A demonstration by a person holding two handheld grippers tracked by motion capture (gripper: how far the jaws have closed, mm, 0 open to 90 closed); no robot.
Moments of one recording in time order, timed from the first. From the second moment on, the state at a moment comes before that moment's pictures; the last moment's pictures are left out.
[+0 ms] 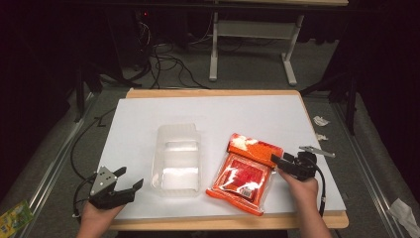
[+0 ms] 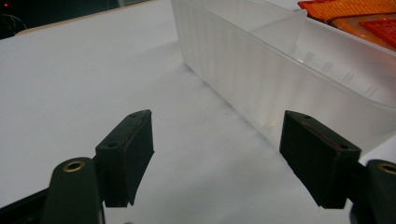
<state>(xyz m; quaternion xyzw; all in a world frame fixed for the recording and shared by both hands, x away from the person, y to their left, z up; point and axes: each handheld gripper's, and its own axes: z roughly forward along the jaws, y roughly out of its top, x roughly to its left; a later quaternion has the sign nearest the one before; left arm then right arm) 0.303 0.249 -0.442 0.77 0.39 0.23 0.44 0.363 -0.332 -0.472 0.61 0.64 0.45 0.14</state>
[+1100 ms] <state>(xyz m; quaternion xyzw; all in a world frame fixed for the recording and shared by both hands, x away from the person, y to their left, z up) 0.303 0.251 -0.443 0.77 0.39 0.24 0.44 0.385 -0.329 -0.473 0.59 0.65 0.47 0.12</state>
